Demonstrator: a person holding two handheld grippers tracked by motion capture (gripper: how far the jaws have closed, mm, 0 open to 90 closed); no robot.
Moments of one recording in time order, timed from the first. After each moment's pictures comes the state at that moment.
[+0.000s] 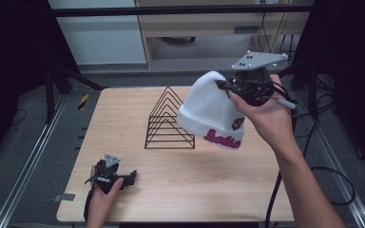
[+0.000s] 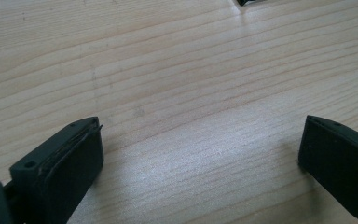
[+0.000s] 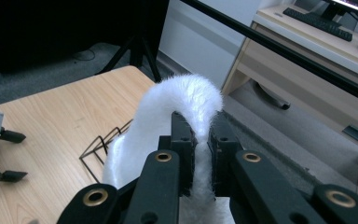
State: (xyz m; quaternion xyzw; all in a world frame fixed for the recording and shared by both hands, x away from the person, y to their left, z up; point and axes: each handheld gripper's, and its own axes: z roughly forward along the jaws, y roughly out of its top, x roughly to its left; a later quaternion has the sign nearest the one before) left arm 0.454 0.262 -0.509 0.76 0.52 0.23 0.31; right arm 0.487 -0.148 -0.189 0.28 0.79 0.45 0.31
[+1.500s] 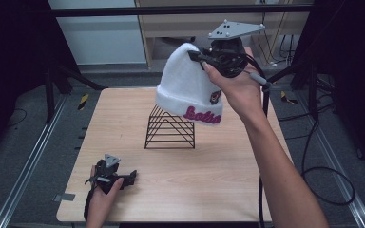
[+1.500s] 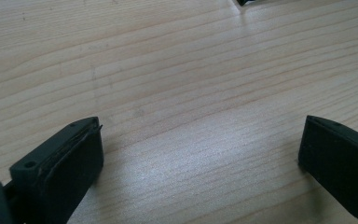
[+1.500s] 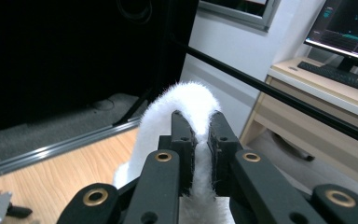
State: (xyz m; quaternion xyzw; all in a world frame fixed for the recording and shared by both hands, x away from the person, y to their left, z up) left arm 0.454 0.262 -0.509 0.76 0.52 0.23 0.31; right arm 0.532 -0.101 -0.159 0.24 0.75 0.54 0.30
